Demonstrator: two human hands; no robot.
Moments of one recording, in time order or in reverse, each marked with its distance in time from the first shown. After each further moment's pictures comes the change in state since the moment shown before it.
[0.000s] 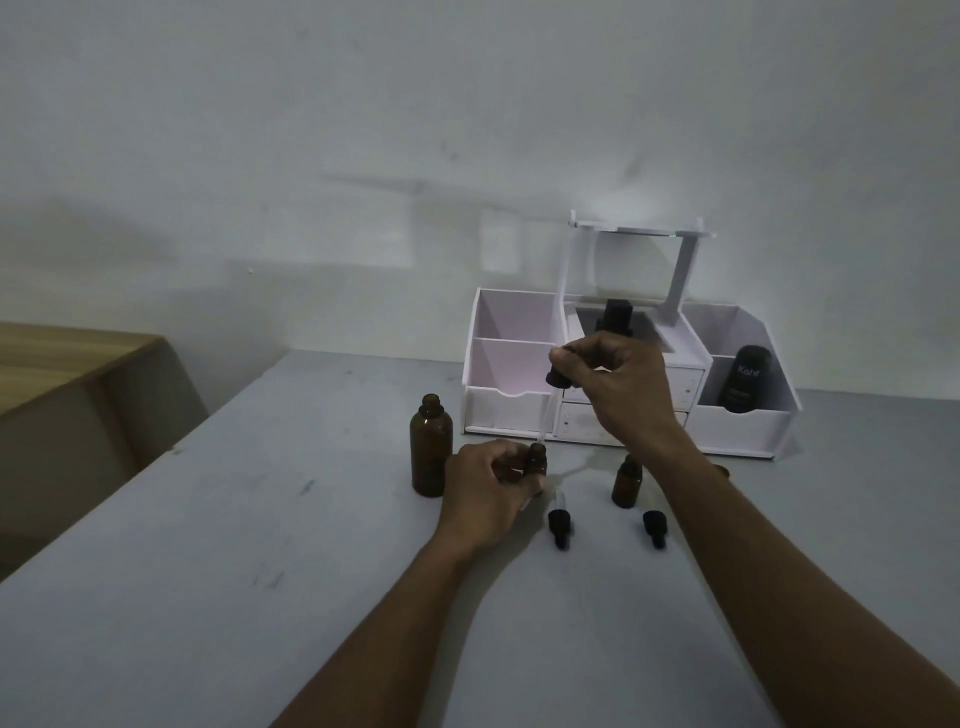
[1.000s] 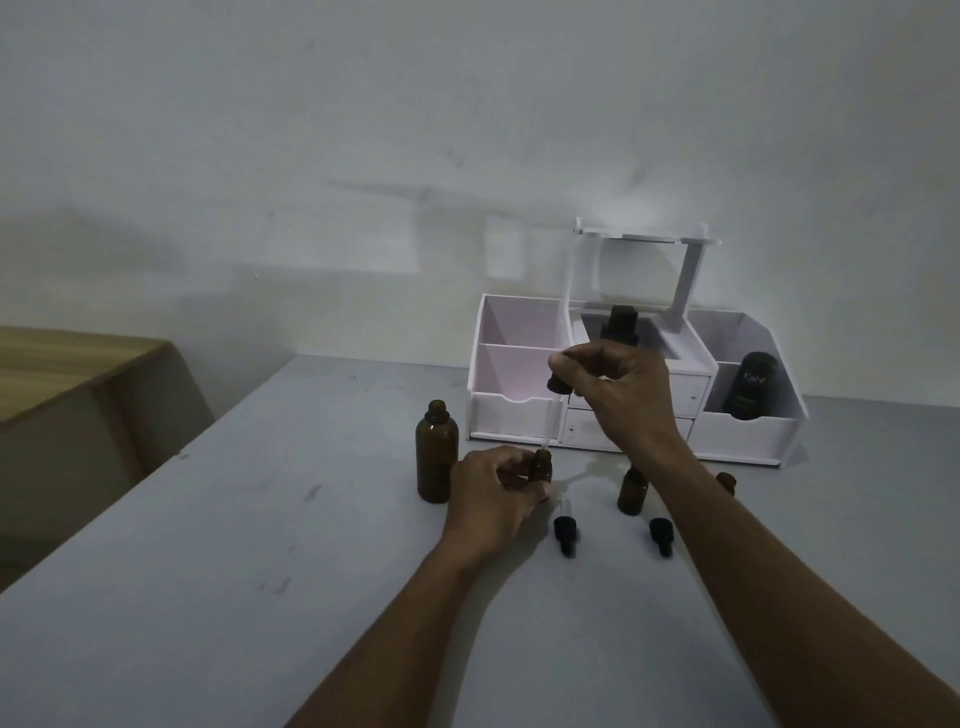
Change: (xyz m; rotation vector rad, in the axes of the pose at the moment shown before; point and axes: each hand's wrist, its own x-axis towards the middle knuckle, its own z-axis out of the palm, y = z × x) left_hand 0.000 0.000 0.000 0.030 -0.013 -0.025; right_hand -0.003 -0.004 0.004 0.042 0.020 -0.017
